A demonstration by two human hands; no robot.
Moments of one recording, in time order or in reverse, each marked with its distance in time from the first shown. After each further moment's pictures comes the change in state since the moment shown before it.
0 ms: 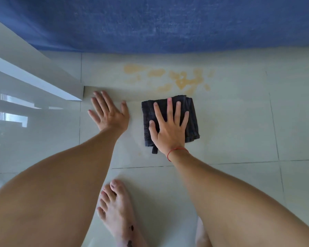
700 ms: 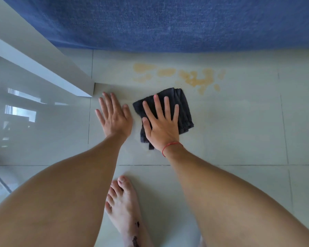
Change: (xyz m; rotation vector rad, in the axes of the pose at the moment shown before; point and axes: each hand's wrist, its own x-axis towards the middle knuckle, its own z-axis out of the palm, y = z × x) left_hand -0.012 -0.021 -0.001 -0.080 0.036 0.067; right_hand 0.011 -0.036 0.008 -0.013 0.011 -0.196
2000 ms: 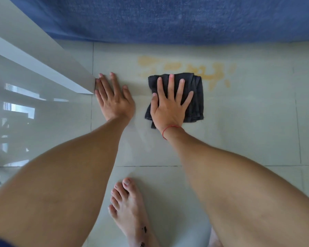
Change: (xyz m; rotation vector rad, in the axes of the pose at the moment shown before) left_hand 0.051 0.001 0.009 0.066 0.232 0.048; right_hand 0.047 -0.007 -0.002 -0.001 0.053 0.279
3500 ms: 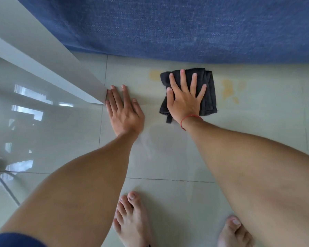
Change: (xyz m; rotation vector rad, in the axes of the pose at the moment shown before) left_hand -0.005 -0.001 0.001 -0.045 0.058 -0.008; right_hand 0.065 0.012 -0.016 0.010 -0.103 -0.062
